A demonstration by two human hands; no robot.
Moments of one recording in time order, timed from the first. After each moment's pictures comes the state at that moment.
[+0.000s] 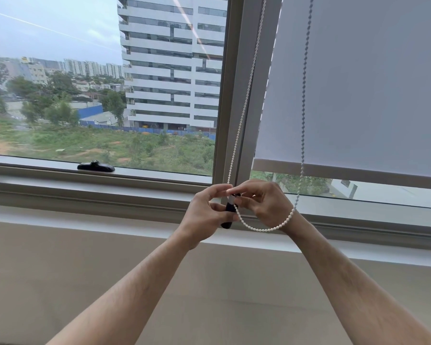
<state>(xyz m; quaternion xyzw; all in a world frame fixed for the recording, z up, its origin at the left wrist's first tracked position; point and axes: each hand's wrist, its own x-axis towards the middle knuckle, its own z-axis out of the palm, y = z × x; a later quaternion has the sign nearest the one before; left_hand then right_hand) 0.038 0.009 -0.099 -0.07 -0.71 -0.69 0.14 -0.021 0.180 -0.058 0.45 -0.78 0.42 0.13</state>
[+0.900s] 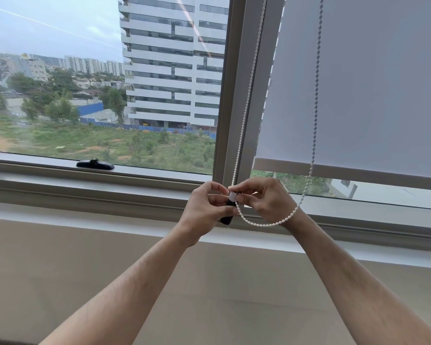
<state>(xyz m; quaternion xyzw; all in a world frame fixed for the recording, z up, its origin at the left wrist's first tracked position) 0.035 0.007 -0.095 -0.04 -0.68 -0.72 0.14 -0.026 0.179 -0.052 0.43 -0.79 0.42 0.11</state>
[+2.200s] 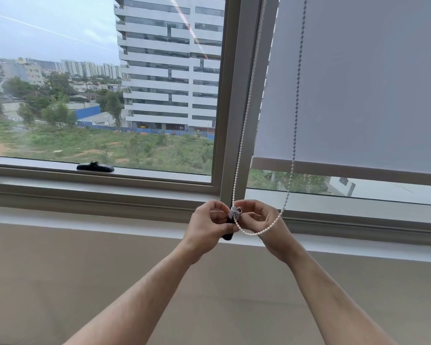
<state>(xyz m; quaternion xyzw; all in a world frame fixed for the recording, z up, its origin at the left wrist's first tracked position) 0.044 0.017 -0.131 -0.04 -0.68 -0.72 0.12 -0.012 0.188 -0.124 0.29 -0.69 0.66 -0.07</state>
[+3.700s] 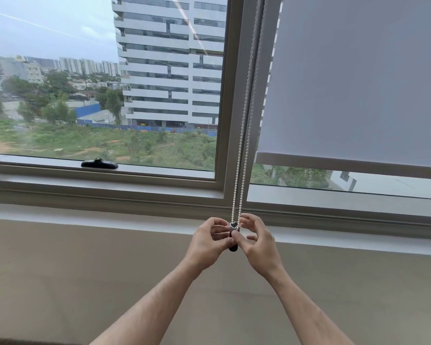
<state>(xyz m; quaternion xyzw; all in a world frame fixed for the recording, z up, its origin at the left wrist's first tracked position) 0.058 0.012 -0.180 0.02 -0.73 -0.67 0.10 0.015 0.168 -0.190 0.21 -0.78 0.58 0.10</state>
